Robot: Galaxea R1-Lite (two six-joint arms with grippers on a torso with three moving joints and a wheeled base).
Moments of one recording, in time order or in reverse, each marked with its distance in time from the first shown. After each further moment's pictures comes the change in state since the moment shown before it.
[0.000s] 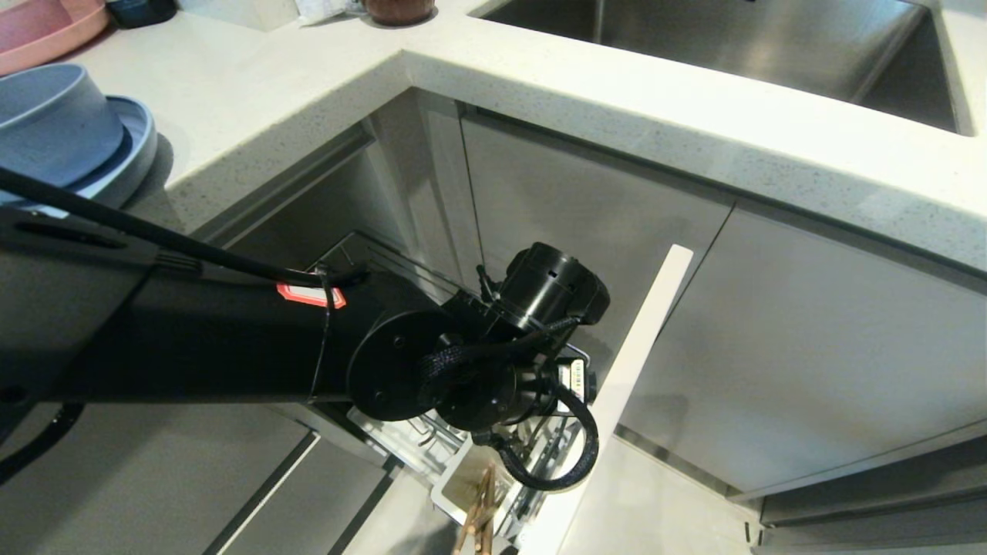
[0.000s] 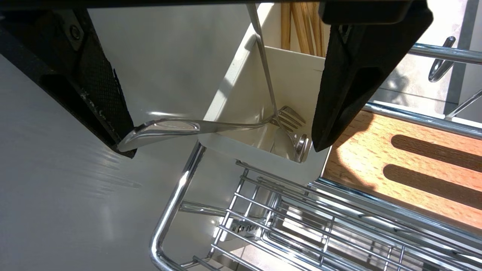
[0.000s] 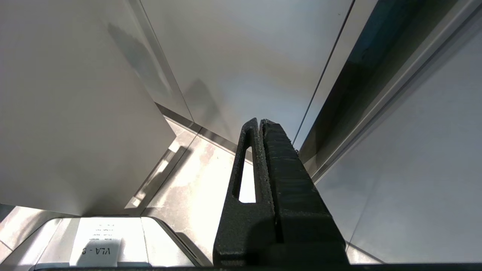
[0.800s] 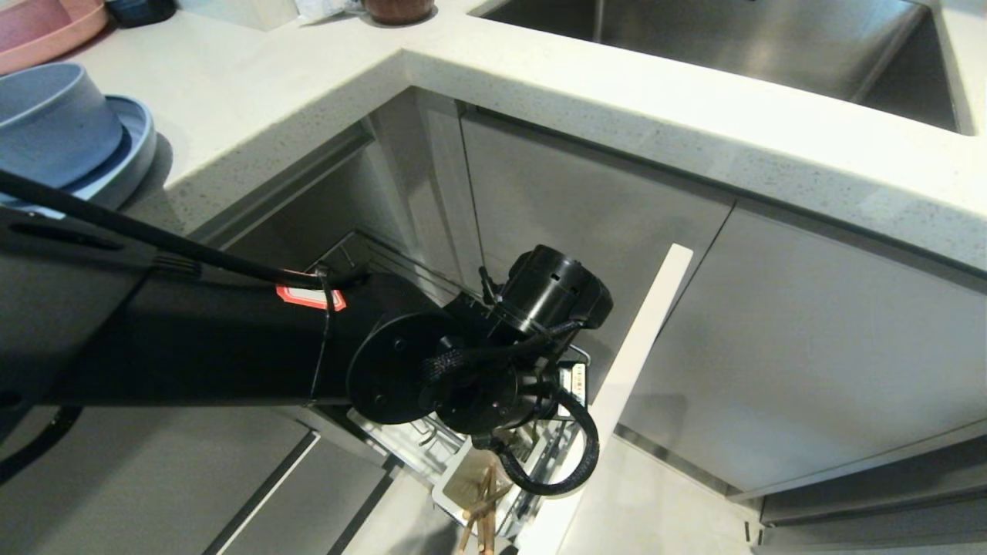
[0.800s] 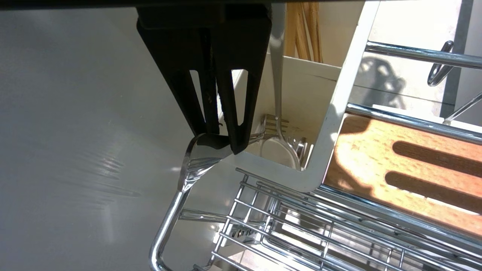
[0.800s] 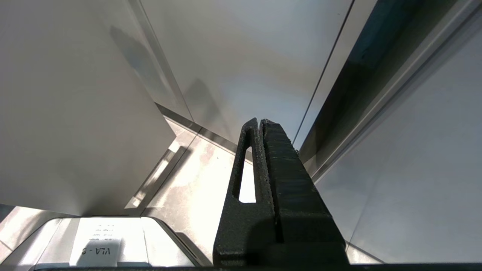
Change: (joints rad) left arm -0.006 -0.002 0.002 0.009 -0.001 0.001; right arm 0.000 0.000 0.000 0.000 0.000 0.000
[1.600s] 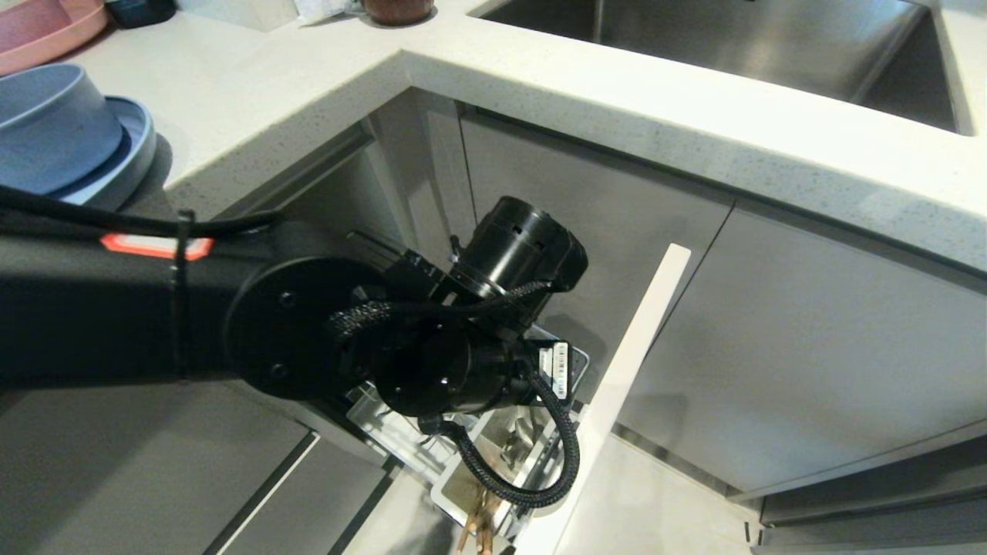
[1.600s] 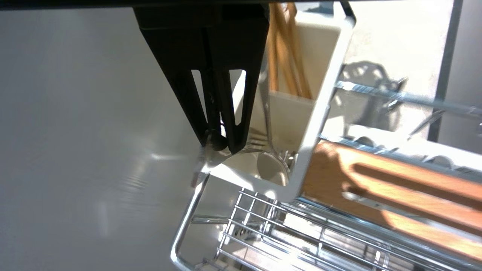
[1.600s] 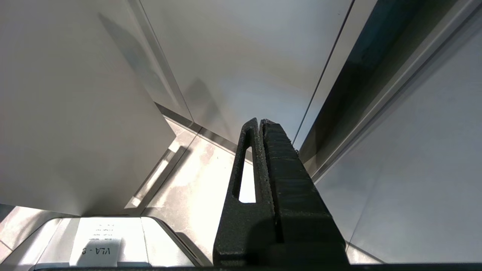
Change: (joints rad) left arm -0.003 -0.120 -0.028 0.124 0.005 0.009; right arm 0.000 0.000 0.000 0.000 0.000 0.000
